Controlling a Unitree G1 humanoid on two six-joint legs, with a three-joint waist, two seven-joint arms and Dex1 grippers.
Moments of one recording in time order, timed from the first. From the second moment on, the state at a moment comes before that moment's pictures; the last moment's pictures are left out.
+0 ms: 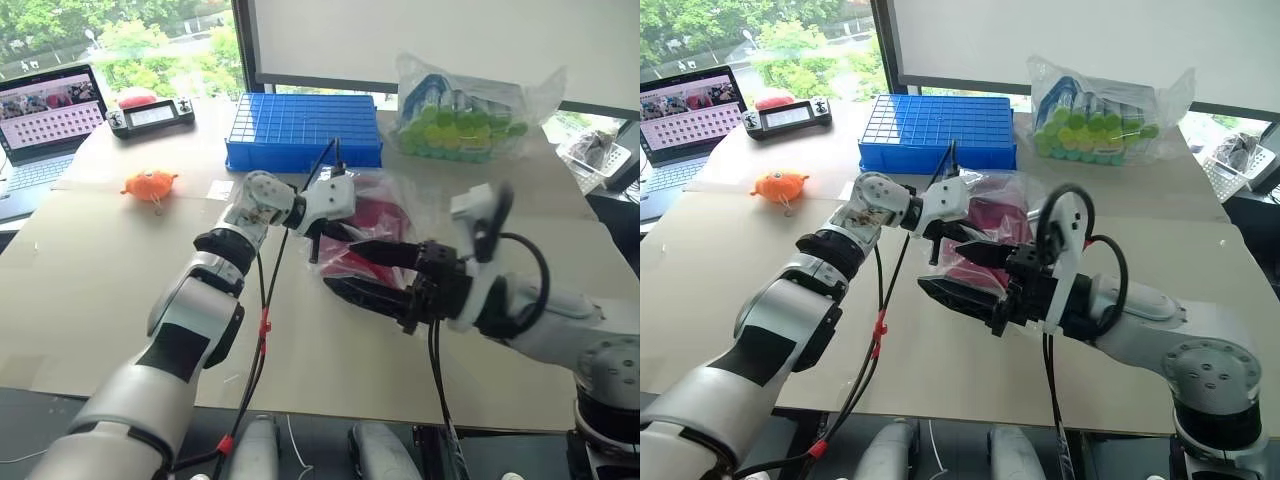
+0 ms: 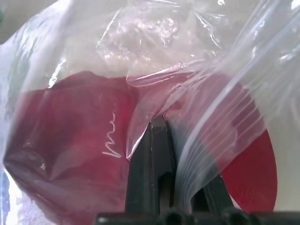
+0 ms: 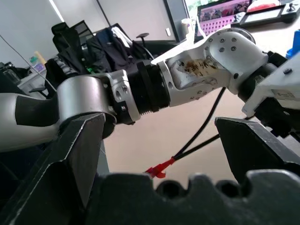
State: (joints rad) left arm -1.27 0.26 -0.29 1.09 0.02 -0.24 -1.28; right arm -0.44 -0.68 -0.06 -0.69 1.39 0.96 0.08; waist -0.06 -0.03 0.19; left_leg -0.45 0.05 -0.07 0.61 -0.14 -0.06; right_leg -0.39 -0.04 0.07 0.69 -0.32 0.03
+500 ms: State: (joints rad) left arm -1.02 0.38 -0.22 0.56 -0.04 0.04 -1.29; right arm -0.39 -0.50 0.02 -0.59 0.91 0.83 0.06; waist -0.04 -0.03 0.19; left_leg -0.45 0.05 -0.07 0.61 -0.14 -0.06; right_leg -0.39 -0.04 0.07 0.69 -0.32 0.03
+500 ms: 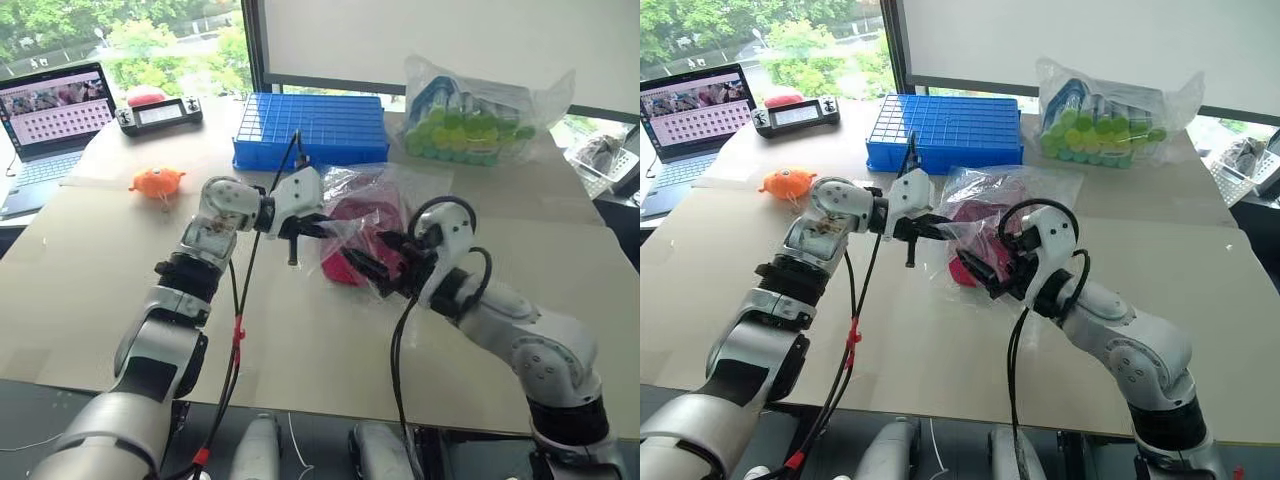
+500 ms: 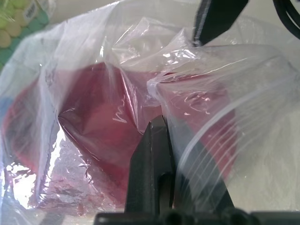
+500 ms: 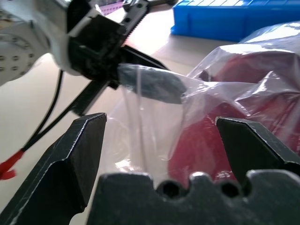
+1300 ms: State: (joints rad) left arm -1.12 0.21 -0.25 0.58 -0.04 0.05 -1.25; right arm -0.40 -0.49 0.02 -0.52 1.30 0.85 0.18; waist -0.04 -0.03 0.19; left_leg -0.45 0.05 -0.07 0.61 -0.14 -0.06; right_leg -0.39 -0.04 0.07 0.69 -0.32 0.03
